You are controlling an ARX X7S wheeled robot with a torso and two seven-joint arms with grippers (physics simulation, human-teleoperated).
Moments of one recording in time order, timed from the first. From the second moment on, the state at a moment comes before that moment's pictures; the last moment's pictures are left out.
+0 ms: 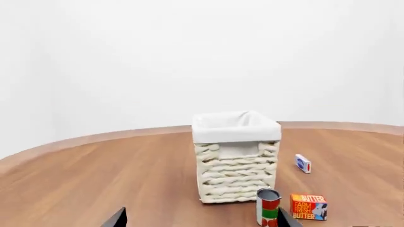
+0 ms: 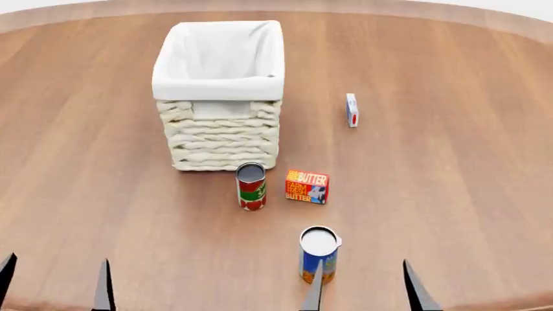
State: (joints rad) left arm 0.08 -0.10 0.07 0.47 -0.03 -0.22 -0.10; right arm -0.04 0.07 -0.09 -0.39 0.02 0.18 0.09
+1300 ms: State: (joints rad) left arm 0.13 -0.19 0.10 0.93 -0.06 -0.42 -0.19; right arm -0.04 0.15 -0.15 -0.77 0.08 0.35 0.18
